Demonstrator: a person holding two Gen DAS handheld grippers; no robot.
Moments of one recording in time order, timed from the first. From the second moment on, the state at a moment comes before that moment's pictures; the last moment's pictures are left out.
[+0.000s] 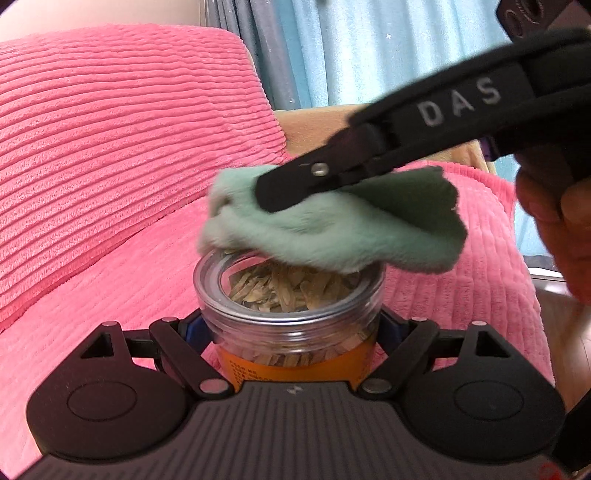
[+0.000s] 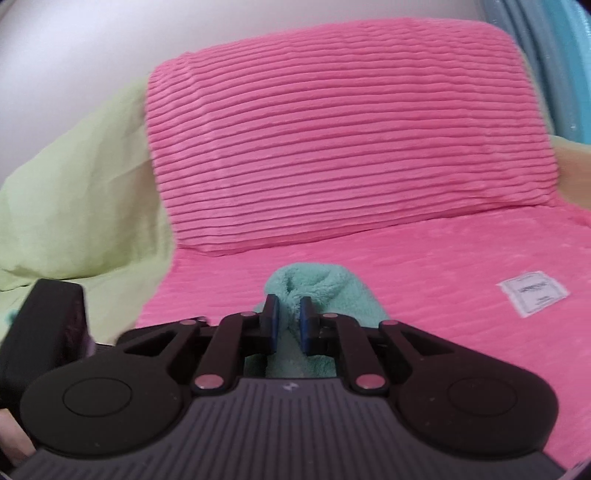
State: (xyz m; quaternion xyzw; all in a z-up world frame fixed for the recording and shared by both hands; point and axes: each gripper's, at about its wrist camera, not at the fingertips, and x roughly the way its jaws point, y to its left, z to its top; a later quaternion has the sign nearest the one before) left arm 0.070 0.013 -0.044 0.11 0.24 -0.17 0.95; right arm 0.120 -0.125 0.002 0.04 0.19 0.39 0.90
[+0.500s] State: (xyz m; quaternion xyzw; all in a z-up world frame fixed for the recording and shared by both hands) left arm 0.067 0.014 -0.046 0.10 0.24 -0.17 0.95; right arm 0.090 -0.115 0.004 0.02 0.19 0.45 0.87
